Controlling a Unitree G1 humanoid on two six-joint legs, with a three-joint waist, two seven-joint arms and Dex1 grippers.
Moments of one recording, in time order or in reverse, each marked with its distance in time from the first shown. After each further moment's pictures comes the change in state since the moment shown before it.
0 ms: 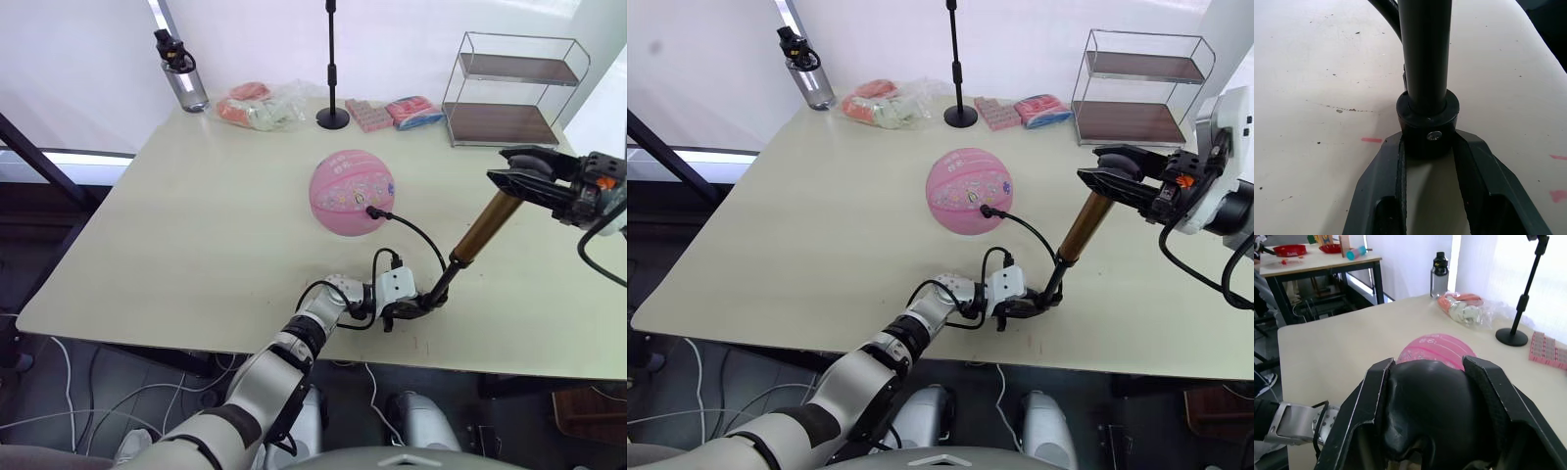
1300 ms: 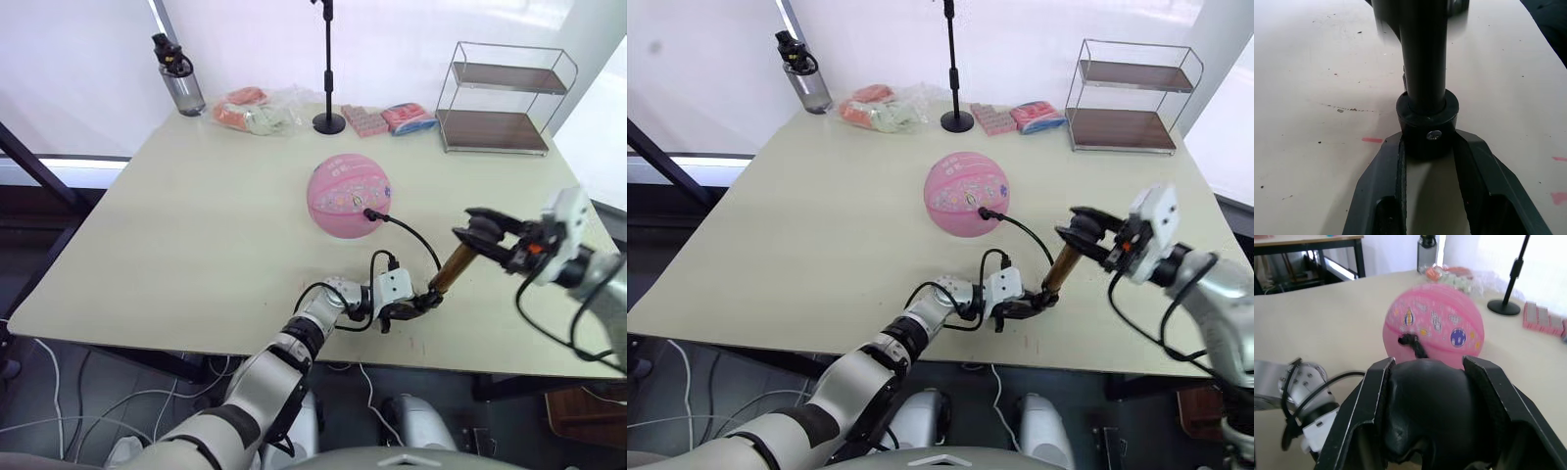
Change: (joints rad) left arm 0.001 0.003 -0.001 0.022 0.004 0.008 0.015; right arm 0.286 0.280 0.275 0.142 -0.431 -0.489 0.055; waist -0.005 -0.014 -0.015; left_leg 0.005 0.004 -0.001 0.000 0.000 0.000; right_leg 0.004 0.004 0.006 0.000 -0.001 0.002
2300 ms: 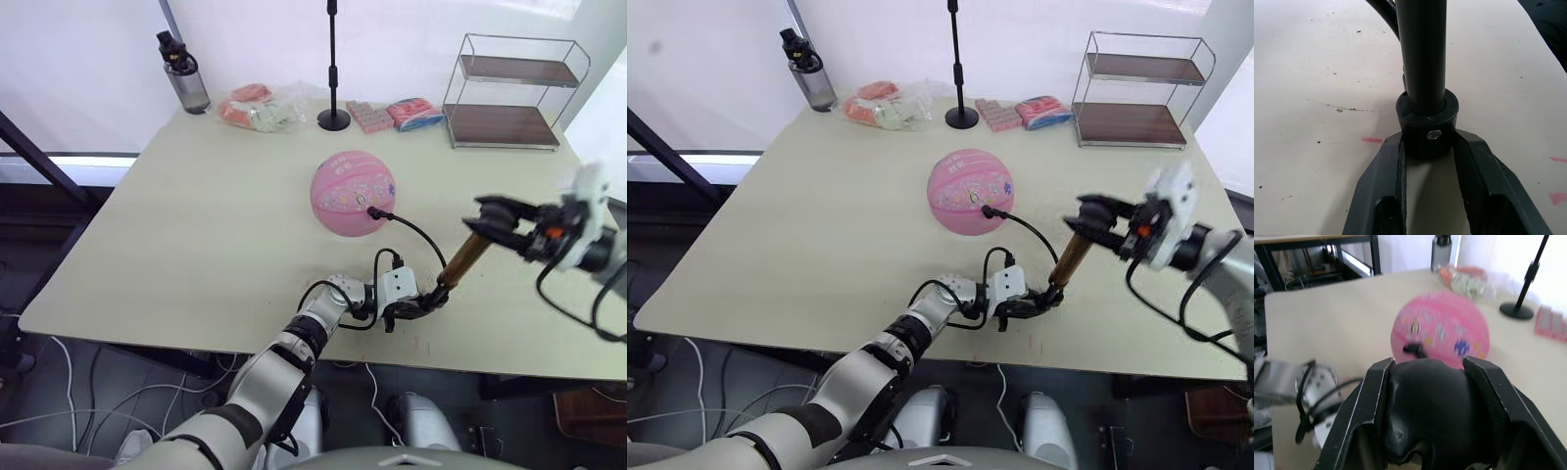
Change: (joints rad) left arm -0.004 -0.014 0.001 -0.018 -0.004 0.008 -0.010; right arm -0.135 -0.202 -0.149 -0.096 0.216 0.245 0.034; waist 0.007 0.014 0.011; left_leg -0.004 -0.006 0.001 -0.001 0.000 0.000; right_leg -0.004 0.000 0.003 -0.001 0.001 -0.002
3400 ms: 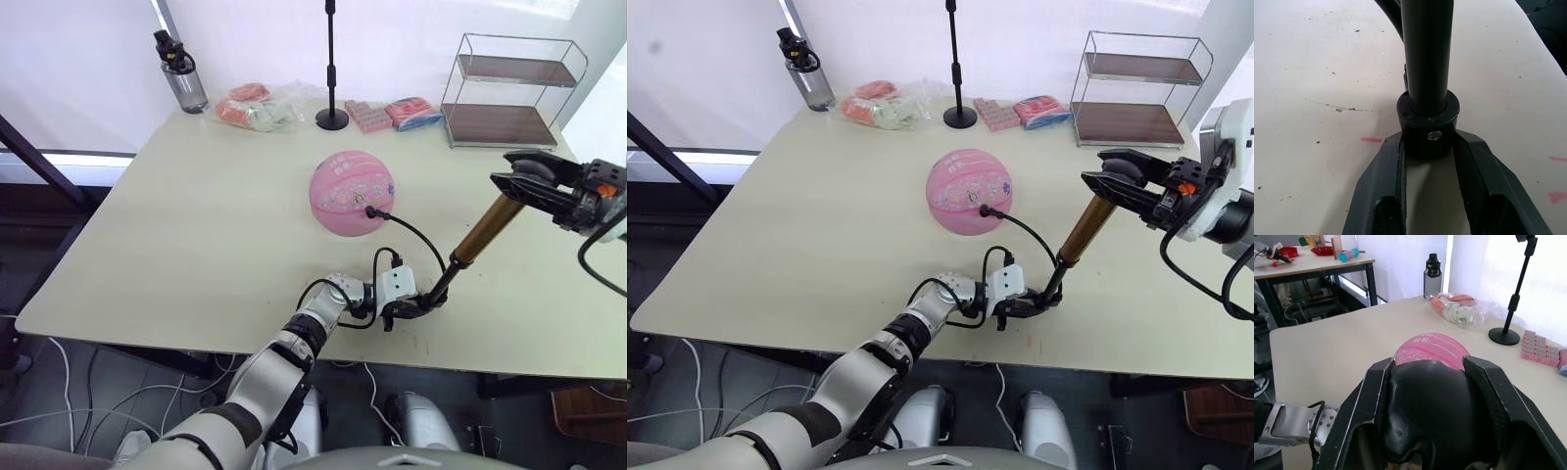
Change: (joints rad) left arm -0.005 0.008 -0.001 -0.001 -0.005 0.012 -0.012; right arm -0.026 -0.037 -0.111 -0.064 0.155 0.143 -0.103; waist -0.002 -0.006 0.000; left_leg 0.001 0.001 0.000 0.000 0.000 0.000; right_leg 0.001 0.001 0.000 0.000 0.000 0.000
